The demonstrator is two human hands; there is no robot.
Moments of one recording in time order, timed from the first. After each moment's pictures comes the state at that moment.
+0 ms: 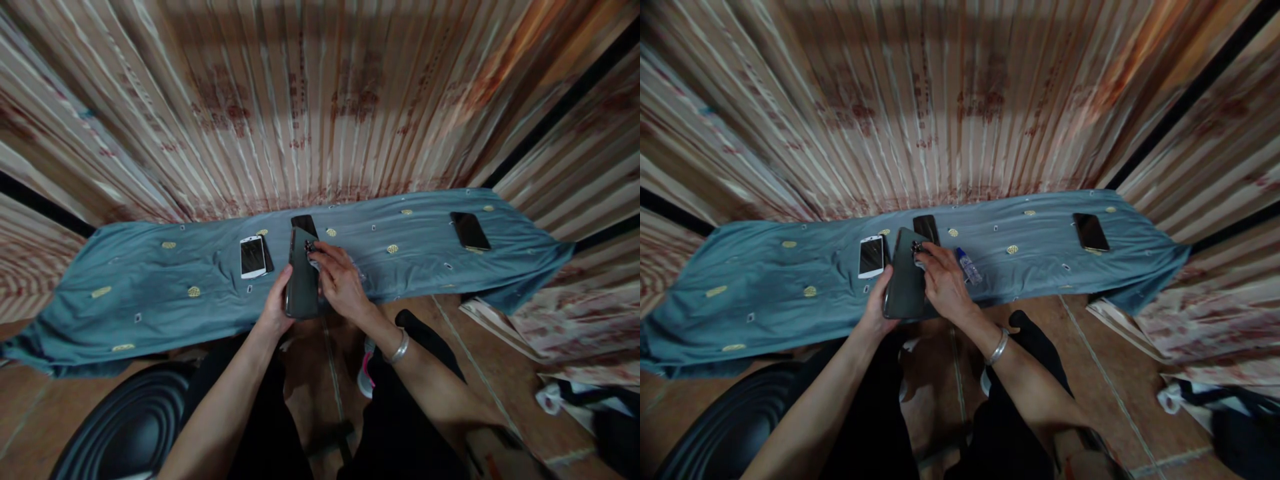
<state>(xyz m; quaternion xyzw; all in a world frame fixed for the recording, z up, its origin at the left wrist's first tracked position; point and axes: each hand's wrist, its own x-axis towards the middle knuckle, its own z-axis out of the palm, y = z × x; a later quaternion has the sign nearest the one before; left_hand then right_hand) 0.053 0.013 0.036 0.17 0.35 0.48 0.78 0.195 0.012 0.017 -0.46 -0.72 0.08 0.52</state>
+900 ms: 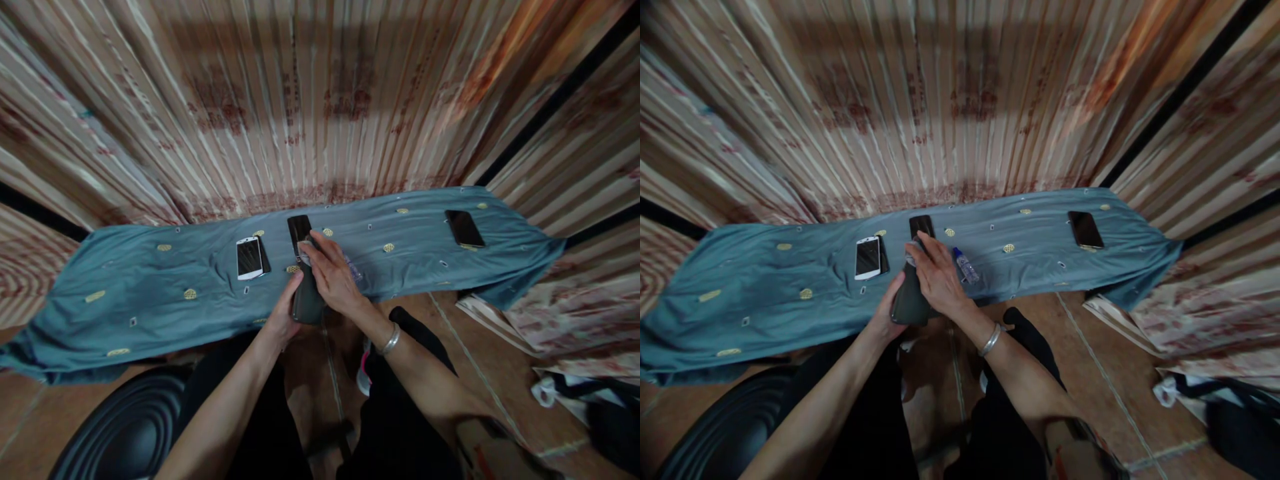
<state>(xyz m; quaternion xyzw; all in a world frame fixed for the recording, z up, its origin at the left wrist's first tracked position) 0.070 0.002 0.030 0.17 0.35 0.46 0.80 0.194 0.019 0.022 -0.45 -0.74 0.06 0.49</state>
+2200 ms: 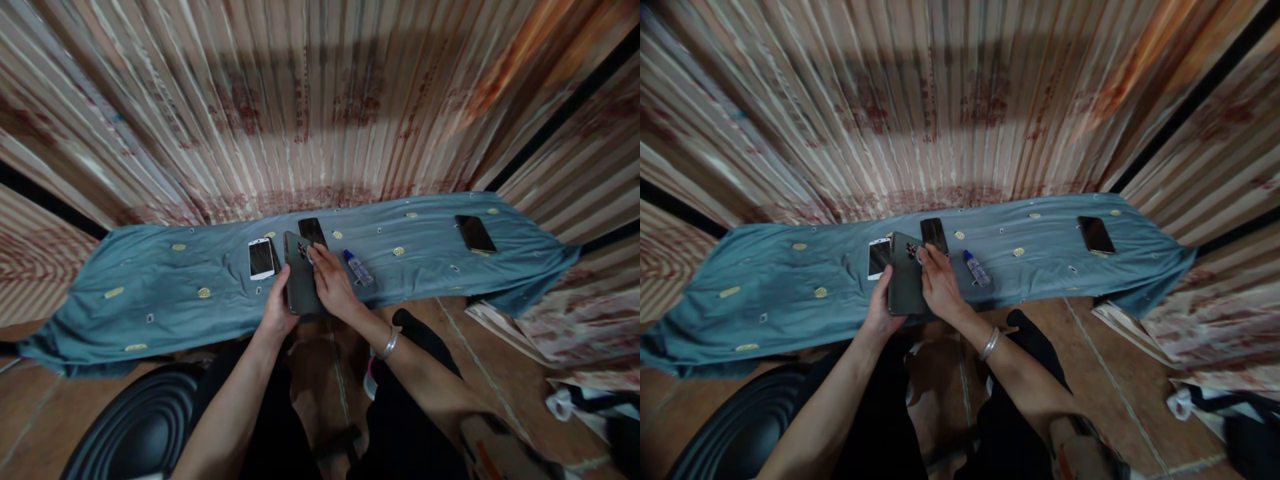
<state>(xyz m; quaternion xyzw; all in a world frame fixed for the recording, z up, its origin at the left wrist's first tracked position) 0.041 0.015 0.031 0.14 0.35 0.53 0.76 0.166 0.029 -0.009 -0.49 -0.71 0.11 0.49</state>
